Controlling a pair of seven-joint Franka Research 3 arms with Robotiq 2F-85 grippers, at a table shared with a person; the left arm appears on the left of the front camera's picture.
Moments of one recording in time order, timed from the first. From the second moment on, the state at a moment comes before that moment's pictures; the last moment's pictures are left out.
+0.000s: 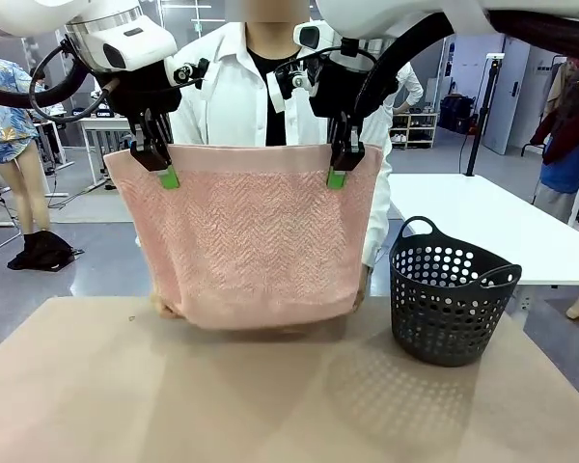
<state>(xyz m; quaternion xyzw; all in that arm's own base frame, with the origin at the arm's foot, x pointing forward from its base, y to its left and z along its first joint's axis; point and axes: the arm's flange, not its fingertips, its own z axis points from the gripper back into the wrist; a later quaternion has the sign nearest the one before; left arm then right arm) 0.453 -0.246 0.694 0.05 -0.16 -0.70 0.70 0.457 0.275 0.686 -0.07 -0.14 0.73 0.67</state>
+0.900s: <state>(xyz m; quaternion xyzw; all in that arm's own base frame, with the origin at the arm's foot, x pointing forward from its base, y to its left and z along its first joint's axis) 0.453 -0.246 0.694 0.05 -0.16 -0.70 0.70 0.457 0.275 0.686 -0.07 -0.14 0.73 0.67</state>
